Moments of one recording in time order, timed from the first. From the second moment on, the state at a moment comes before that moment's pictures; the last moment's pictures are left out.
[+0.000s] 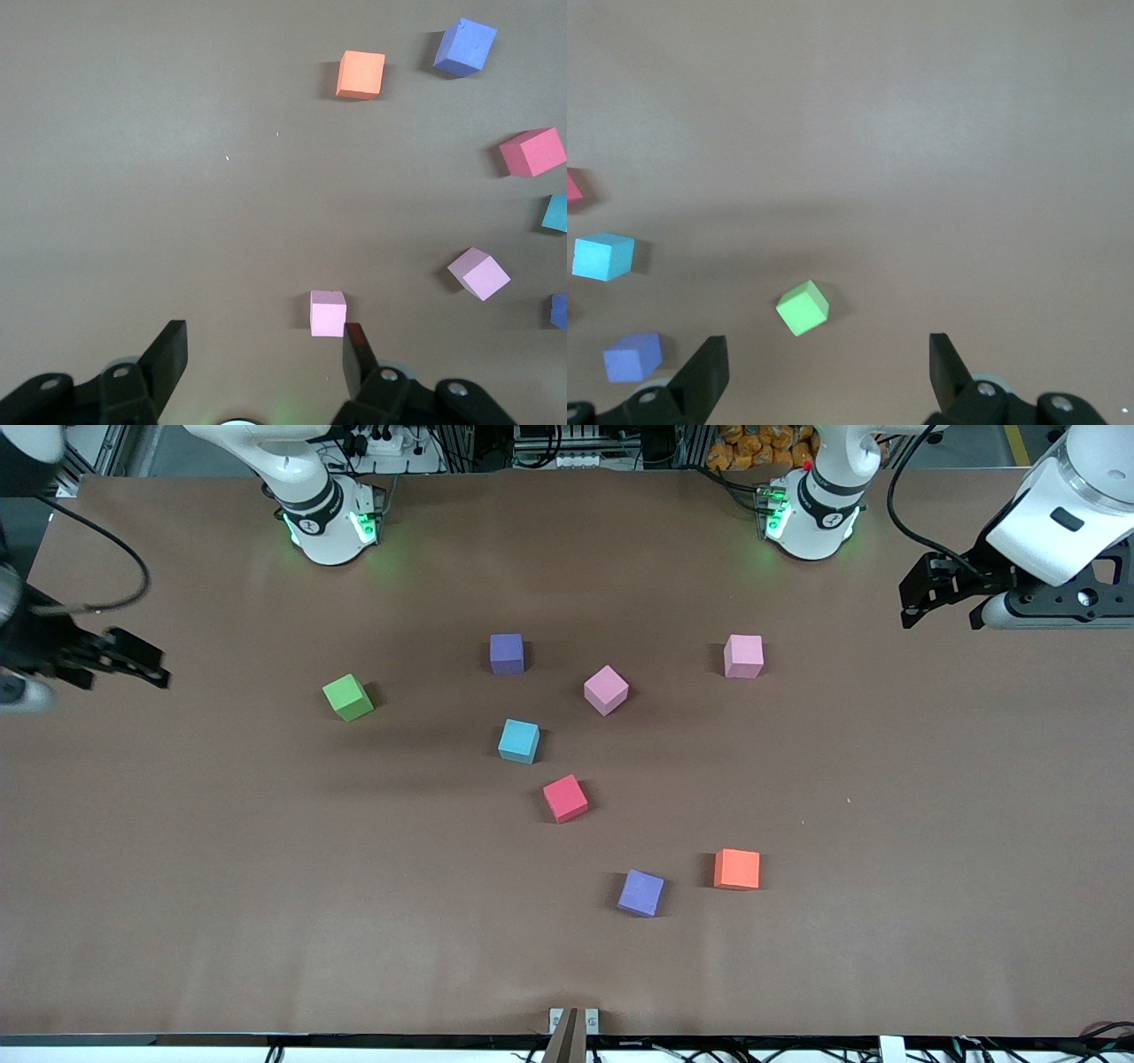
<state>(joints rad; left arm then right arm) -0.09 -0.02 -0.13 -1.49 0.00 1.46 -0.20 -0.02 0.02 0.00 -1.55 0.02 1.55 -0.01</state>
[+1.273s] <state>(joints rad) -0.19 0.29 -0.15 -1.51 -0.12 1.53 -0.30 0.16 -0.01 0.02 -1.67 0.03 1.62 -0.01</state>
